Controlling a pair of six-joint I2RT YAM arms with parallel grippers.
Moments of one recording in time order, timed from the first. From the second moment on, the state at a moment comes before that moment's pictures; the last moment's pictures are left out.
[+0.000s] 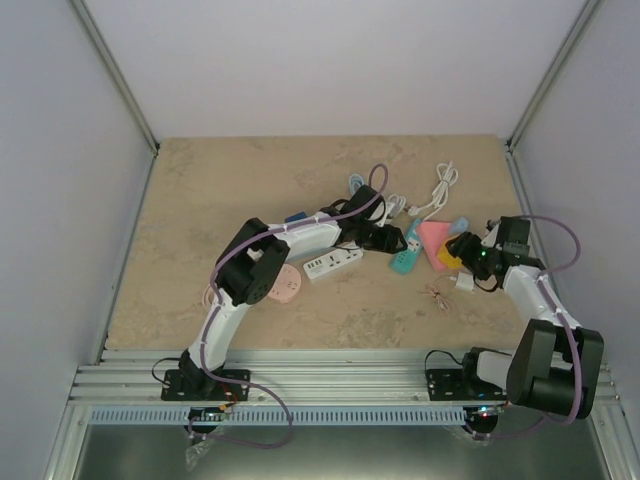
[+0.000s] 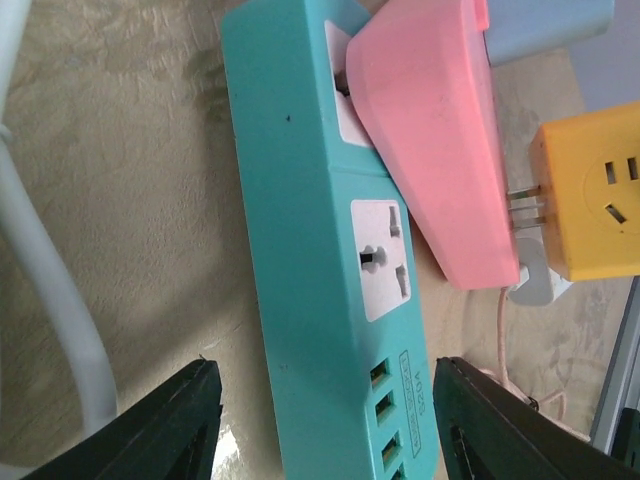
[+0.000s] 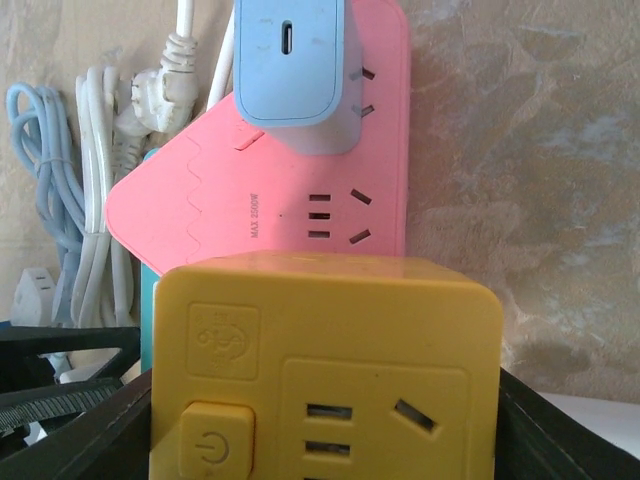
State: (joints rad) left arm -0.79 2.24 1.63 -0.20 0.49 -0.49; right arm -0.21 1.22 0.62 -0.35 -0.39 0.51
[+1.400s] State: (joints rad) left arm -0.81 2.26 1.66 -0.24 0.44 -0.47; right arm -0.03 1.49 0.79 -0.19 -0.08 0.66
